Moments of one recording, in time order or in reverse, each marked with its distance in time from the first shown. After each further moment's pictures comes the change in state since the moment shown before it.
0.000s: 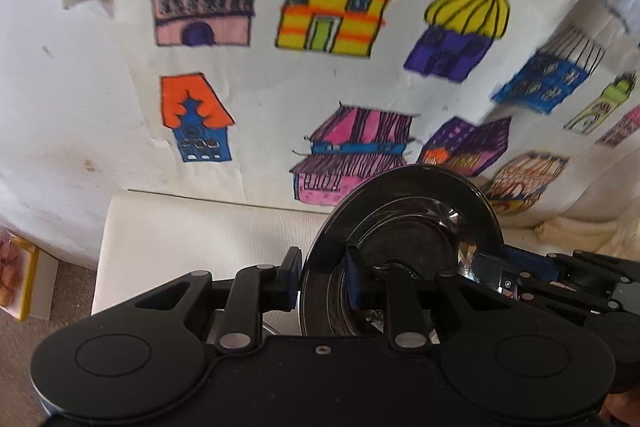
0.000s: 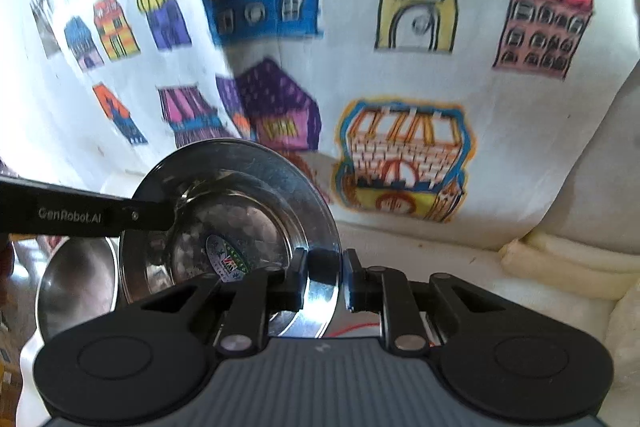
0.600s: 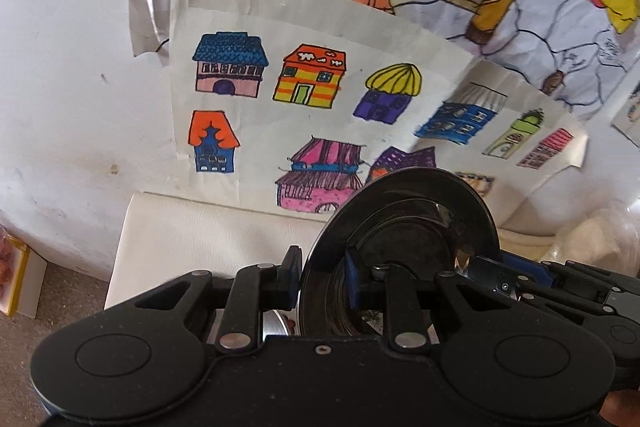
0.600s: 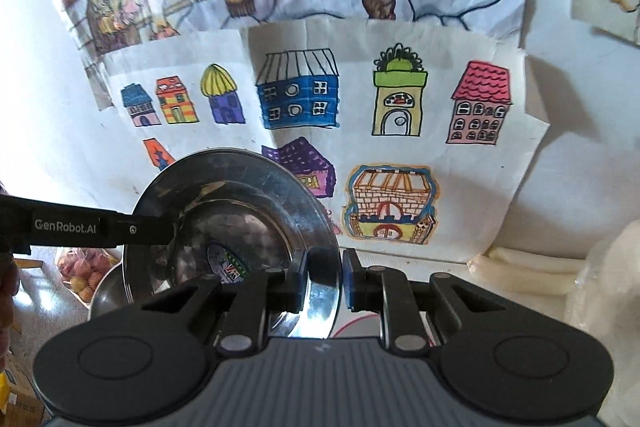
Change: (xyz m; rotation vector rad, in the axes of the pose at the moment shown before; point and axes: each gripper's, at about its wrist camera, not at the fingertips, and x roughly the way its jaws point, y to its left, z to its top) left arm -0.076 -0.004 -0.013 -0.025 -0.075 -0.077; right arm -0.080 0.013 0.002 0.026 -0.108 -0.012
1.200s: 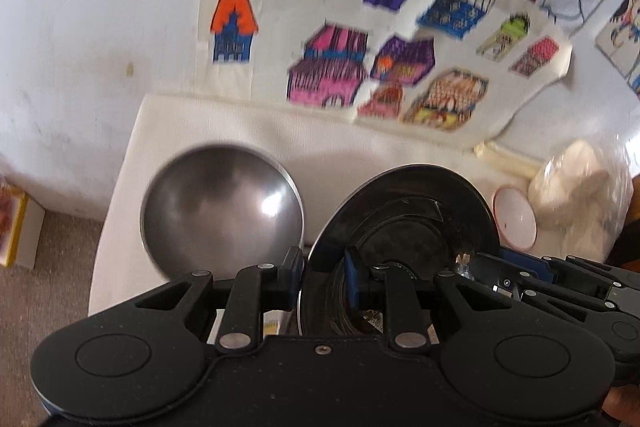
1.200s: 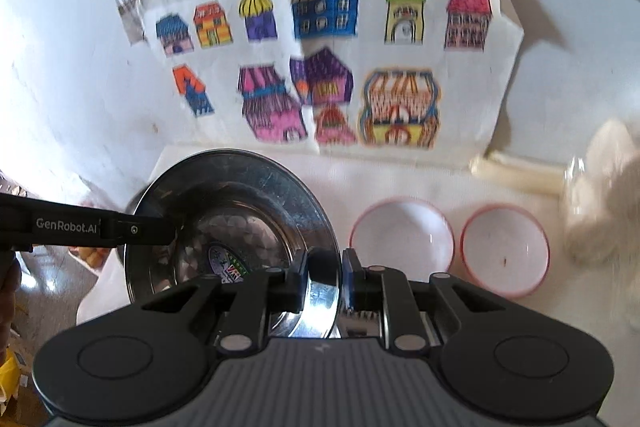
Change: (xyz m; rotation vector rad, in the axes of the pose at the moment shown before) left arm -0.016 0.019 -0.068 -0.013 0.159 -0.028; right arm -0.043 0.020 -0.066 0.031 0.117 -0.019
